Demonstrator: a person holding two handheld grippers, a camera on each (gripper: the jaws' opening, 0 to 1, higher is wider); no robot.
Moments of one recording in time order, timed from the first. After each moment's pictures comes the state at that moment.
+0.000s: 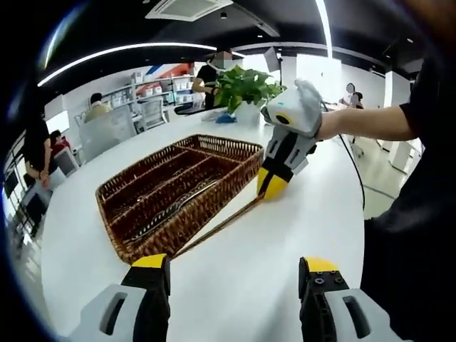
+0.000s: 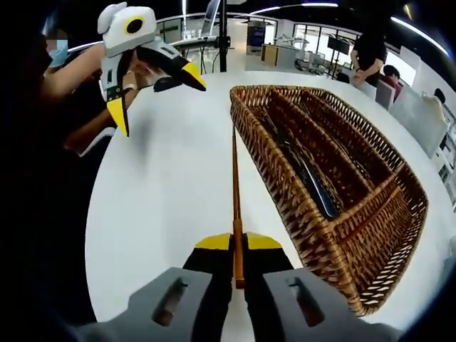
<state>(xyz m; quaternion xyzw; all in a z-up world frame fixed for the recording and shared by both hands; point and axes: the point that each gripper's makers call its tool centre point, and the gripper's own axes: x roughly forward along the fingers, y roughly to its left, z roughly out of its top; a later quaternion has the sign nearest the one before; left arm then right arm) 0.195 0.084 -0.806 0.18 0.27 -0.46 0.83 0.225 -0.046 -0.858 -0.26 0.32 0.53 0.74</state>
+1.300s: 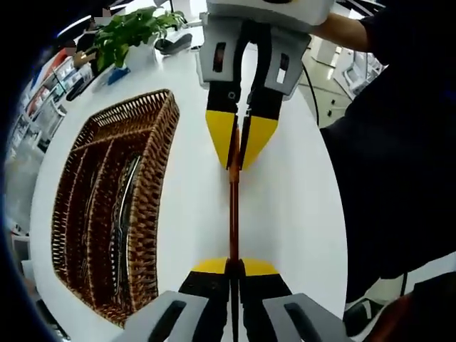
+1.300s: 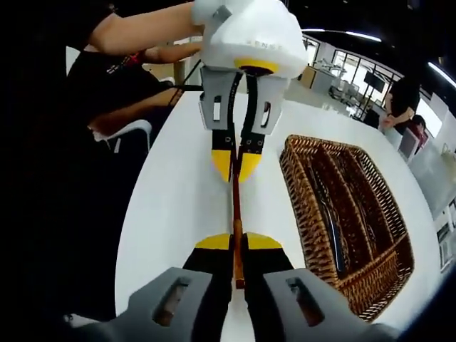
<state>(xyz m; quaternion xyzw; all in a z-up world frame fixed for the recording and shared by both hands) 0.181 0.063 -0.835 0.41 0.40 -0.60 0.56 0.178 0.002 -0.812 -0.32 0.25 0.61 0.69</state>
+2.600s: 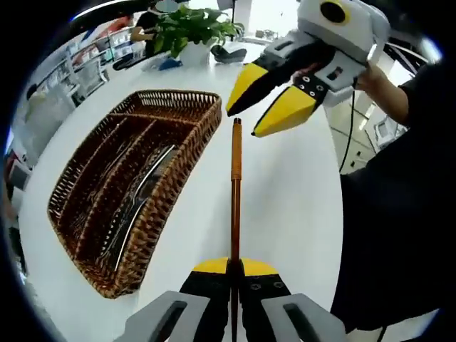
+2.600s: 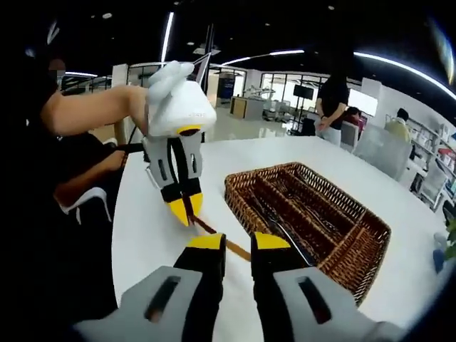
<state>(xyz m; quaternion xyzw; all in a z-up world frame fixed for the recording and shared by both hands) 0.192 0.064 -0.822 0.25 0.43 -0.53 0.69 0.211 -0.007 -0.752 -0.16 0.18 0.47 0.85</state>
